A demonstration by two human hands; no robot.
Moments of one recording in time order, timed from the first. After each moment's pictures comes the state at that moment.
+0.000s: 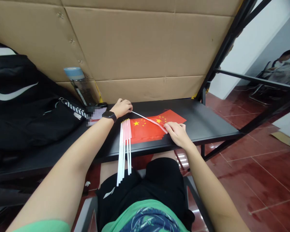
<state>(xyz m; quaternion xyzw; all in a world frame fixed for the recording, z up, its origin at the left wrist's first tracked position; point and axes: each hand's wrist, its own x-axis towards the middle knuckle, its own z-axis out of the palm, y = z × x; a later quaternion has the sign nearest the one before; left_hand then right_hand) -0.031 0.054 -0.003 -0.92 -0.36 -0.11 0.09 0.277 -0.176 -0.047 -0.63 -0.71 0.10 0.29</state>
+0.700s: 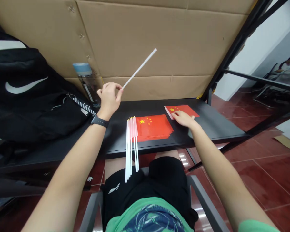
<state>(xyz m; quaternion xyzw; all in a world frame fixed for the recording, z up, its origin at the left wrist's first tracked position) -0.066 -0.017 0.043 -0.74 -0.51 -0.44 0.11 0.313 -0.091 -0.030 -0.74 -0.64 0.11 0.17</state>
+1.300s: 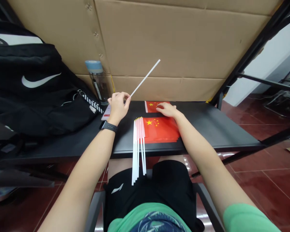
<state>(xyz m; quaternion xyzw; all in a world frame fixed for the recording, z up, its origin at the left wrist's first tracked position) -0.076 -0.019 0.006 -0.72 -0.54 -0.44 0.06 0.224 0.009 -0.017 -0.63 -0.76 0.09 0.16</state>
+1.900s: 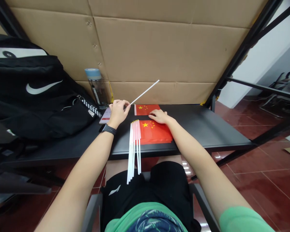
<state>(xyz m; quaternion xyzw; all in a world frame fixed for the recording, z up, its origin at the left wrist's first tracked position) -0.072 -0.014 -0.007 -0.75 -0.52 -0.41 0.06 0.209 -0.002 -0.030 -0.58 -0.80 0.10 0.11</state>
